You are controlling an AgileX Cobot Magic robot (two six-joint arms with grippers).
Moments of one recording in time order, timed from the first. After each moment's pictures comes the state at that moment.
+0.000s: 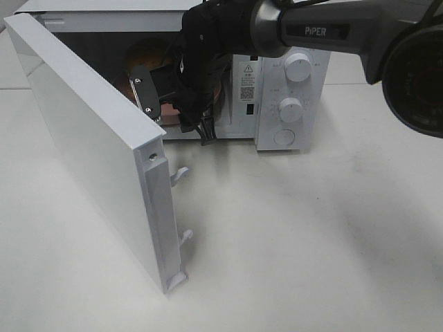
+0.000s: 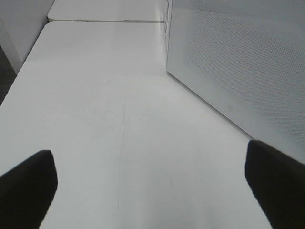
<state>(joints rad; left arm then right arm) 0.01 0.00 -0.50 -0.06 1.04 0.01 0.64 2.37 -1.98 -0.14 0.65 -1.17</state>
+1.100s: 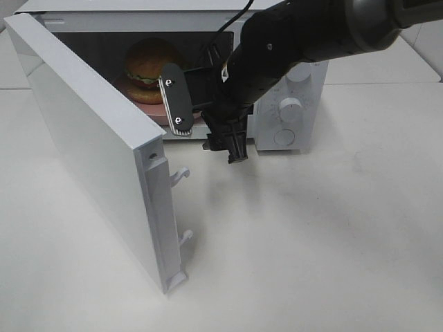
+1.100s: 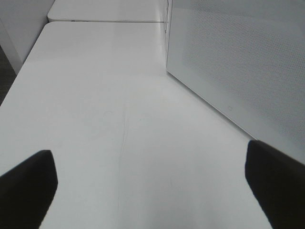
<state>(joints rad) 0.01 0.00 -0.50 -0.06 1.04 0.01 0.62 1.96 -1.33 -0.13 0.29 -1.09</state>
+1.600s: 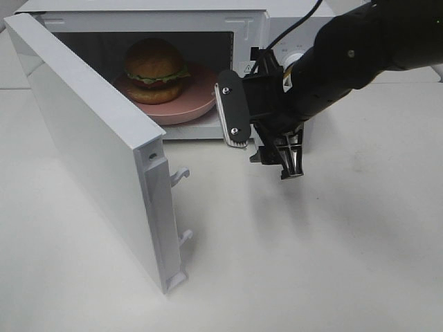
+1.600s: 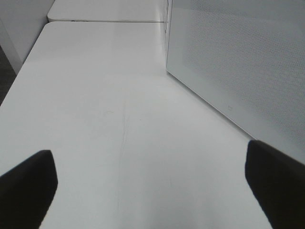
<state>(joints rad) 0.01 0.00 -0.50 -0.06 1.04 0.01 0.55 1.75 -1.06 -0.13 0.25 -1.06</state>
